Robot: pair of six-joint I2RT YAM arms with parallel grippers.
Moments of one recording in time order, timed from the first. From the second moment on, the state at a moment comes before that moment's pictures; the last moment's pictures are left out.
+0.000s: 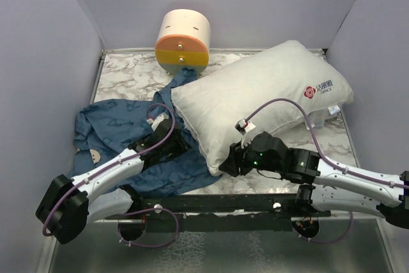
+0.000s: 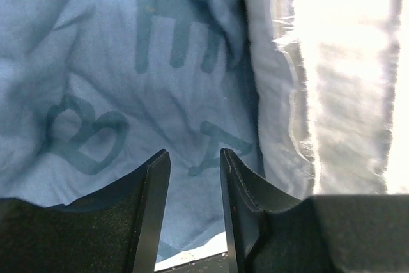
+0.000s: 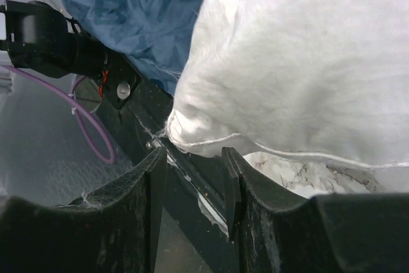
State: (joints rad) left arm -0.68 1.08 0.54 -0.35 -0.10 -1.13; right arm 1.16 0.91 0.73 -0.36 0.05 0.64
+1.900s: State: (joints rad) left arm -0.70 1.30 0.51 -0.06 0.18 -1.18; right arm 1.10 1.31 1.09 -0.37 0.45 0.34
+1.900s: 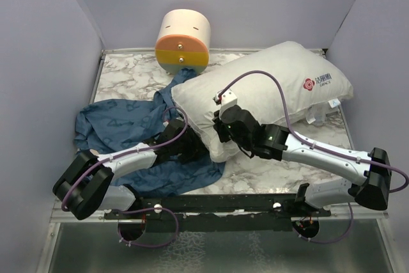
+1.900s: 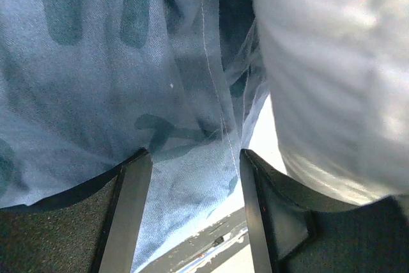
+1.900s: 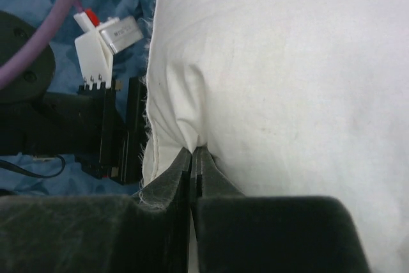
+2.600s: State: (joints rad) left arm -0.75 1.25 0.62 -0.21 0.03 -1.18; right arm 1.07 1.28 1.09 -0.32 0.37 0.32
